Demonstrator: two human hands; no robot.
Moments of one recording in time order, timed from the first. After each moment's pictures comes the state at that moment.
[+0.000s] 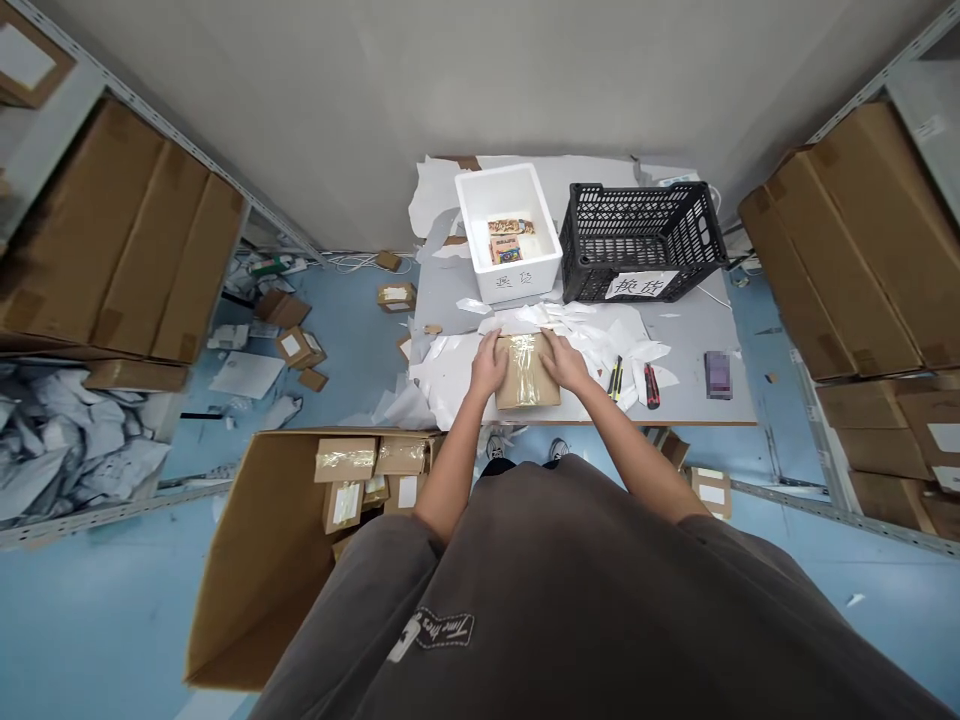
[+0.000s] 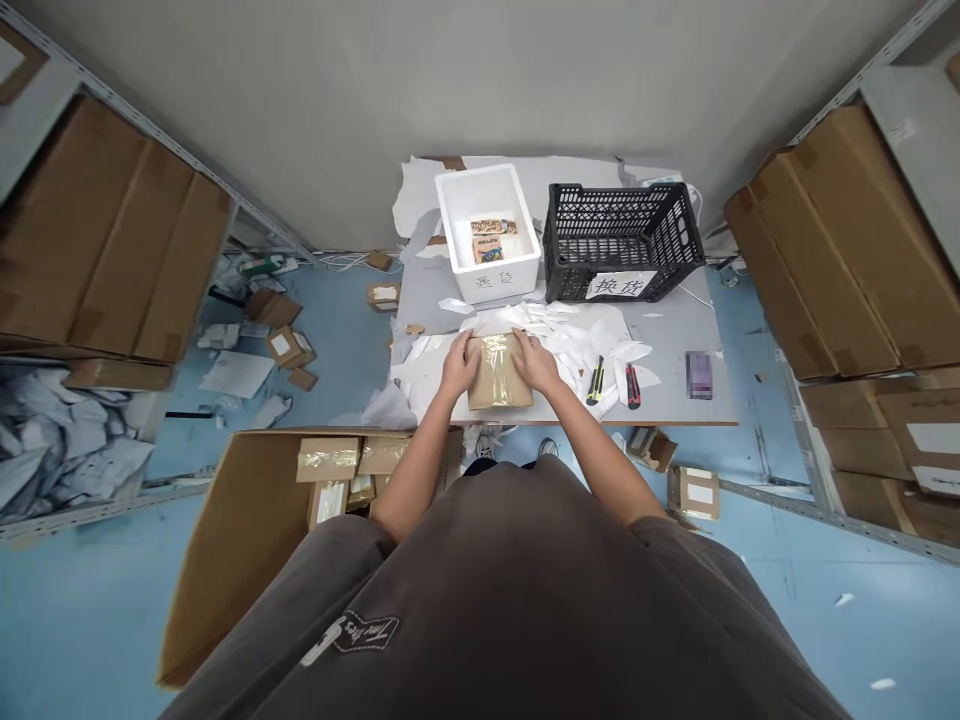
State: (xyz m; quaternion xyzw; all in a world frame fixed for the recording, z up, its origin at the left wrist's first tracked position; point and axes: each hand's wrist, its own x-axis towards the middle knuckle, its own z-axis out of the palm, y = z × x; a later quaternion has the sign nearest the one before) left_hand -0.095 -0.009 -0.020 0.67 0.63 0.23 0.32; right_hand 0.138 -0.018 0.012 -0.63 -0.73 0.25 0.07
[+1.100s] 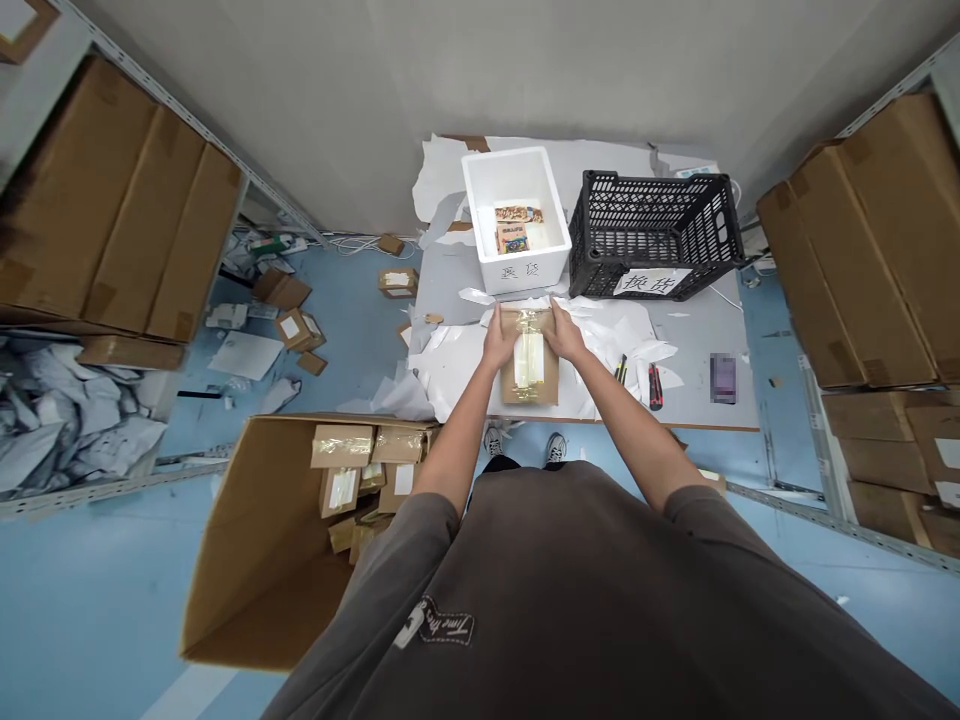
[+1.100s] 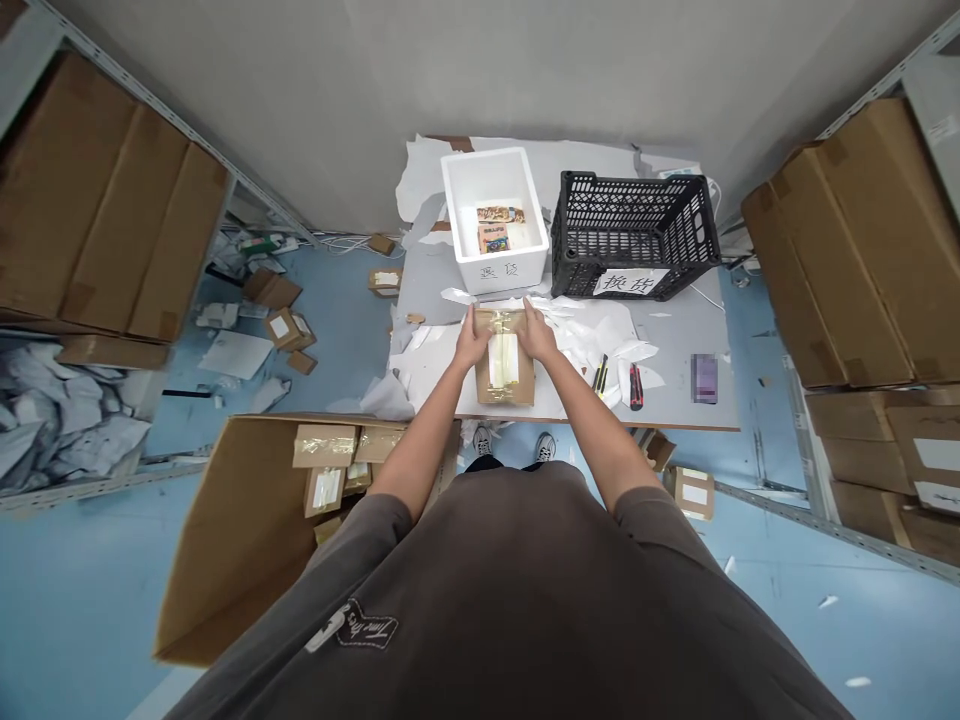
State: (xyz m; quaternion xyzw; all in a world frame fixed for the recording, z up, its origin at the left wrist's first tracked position) left_hand -0.073 0.047 -0.061 0.56 0.62 0.34 0.43; right_hand 0.145 0.057 -0.031 -0.64 -0.69 0.31 0.15
